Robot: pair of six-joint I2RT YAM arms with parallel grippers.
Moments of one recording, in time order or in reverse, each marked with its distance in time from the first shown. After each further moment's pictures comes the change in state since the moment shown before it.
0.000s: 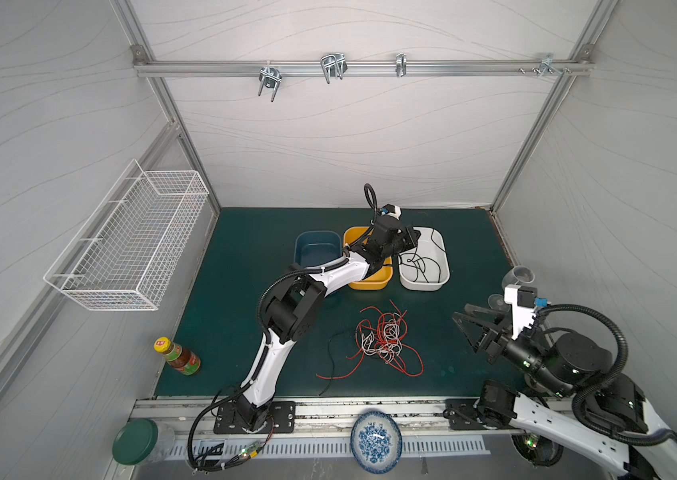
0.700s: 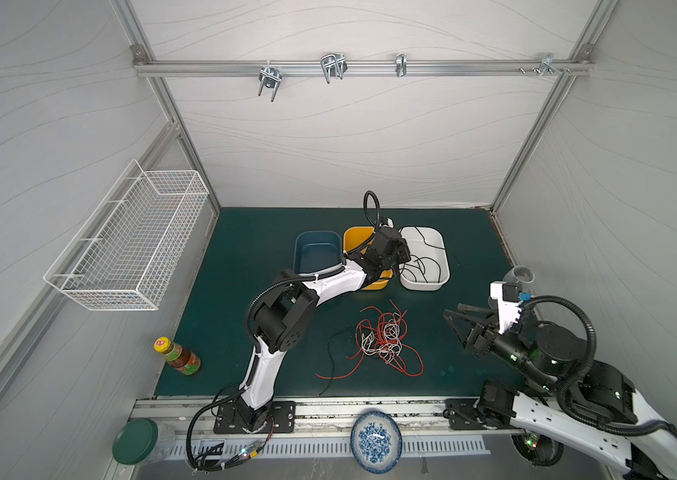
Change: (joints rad) left arm -0.046 -0.119 -0.111 -0.211 -0.185 0.075; right arm 0.000 0.095 0.008 -0.034 0.050 0.084
